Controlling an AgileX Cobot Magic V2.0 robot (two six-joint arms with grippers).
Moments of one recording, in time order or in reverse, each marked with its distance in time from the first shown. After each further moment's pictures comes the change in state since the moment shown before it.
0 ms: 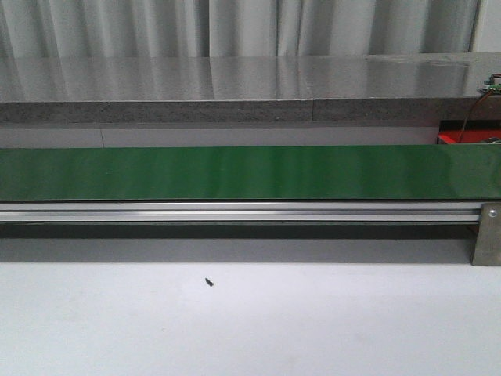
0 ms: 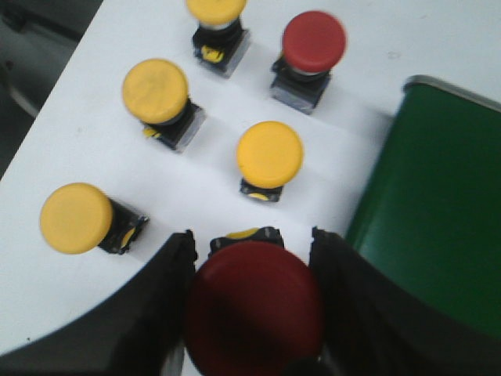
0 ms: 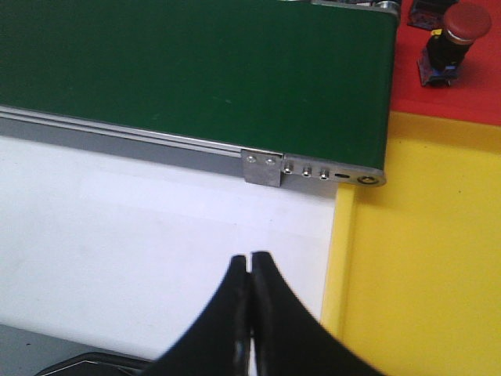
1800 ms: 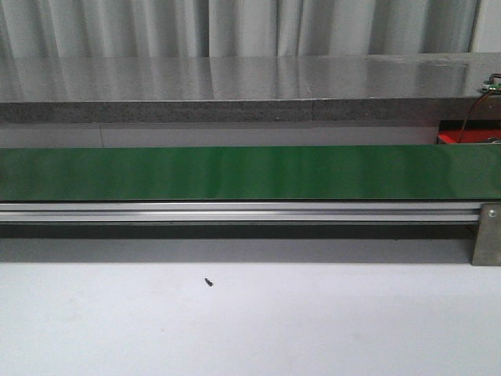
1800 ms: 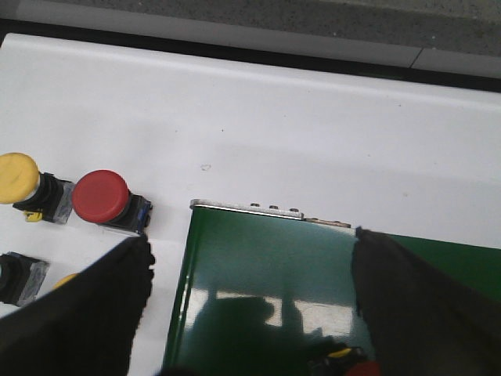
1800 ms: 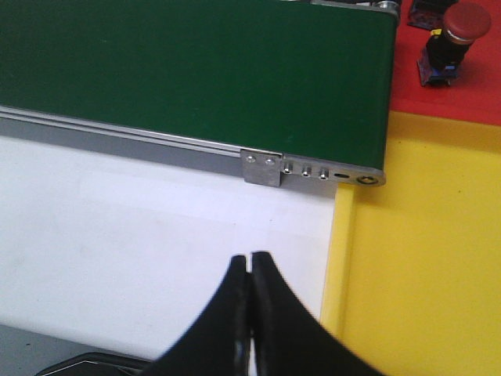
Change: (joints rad) left arm -0.225 0.040 -0.170 -0.050 -0.003 0.031; right arm 0.000 0.000 0.000 0.000 0.000 0.000
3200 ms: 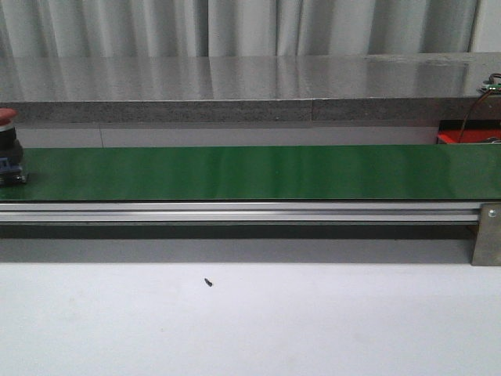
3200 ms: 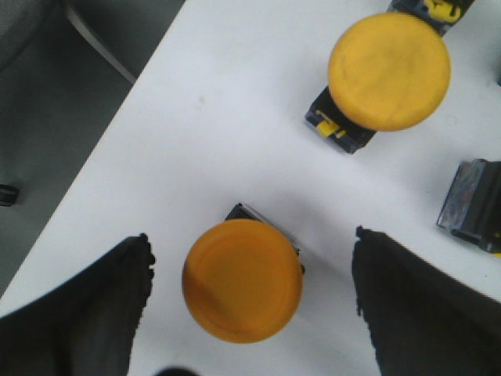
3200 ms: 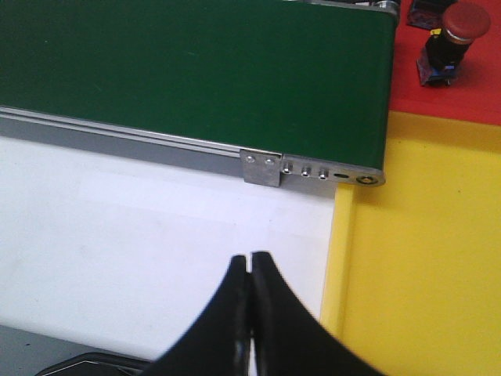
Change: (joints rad) left arm 0.404 0.305 -0.002 0.137 -0.017 -0.044; right arm 0.000 0.000 0.000 0.000 0.000 0.000
